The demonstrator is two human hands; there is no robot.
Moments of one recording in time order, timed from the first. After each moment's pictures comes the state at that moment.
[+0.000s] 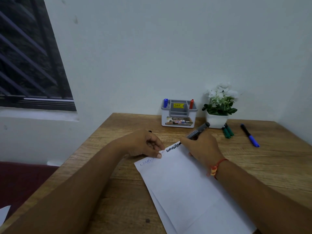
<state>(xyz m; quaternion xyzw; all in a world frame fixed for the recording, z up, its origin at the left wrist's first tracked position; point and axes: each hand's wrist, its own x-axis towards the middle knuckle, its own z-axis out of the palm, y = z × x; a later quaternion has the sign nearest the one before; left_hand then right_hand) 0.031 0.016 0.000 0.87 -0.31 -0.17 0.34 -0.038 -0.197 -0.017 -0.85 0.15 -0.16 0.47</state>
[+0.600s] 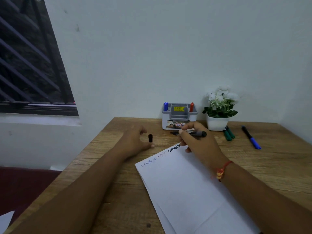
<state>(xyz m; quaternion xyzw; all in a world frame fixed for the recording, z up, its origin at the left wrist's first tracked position) 0.045 0.024 -0.013 0.94 -0.15 0.06 0.30 -0.046 -0.190 -0.002 -0.77 0.01 -0.18 0.61</state>
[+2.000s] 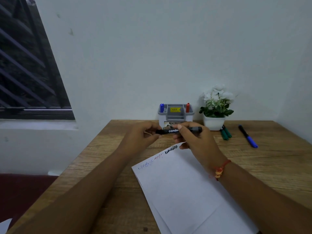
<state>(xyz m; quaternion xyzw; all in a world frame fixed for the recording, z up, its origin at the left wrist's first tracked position) 0.018 0.000 0.006 0.83 -0.28 0.12 0.47 -0.050 -0.191 0.001 -0.71 -0.04 -0.19 0.68</state>
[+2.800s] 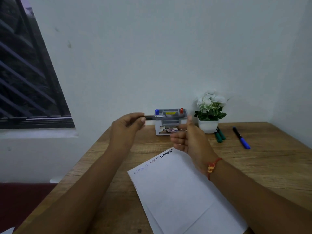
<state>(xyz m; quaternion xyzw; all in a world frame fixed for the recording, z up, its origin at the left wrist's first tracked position) 0.007 -0.002 0.035 0.68 -0.18 0.18 0.69 -0.043 -0.195 0.010 -0.60 0.05 -0.13 0.79</state>
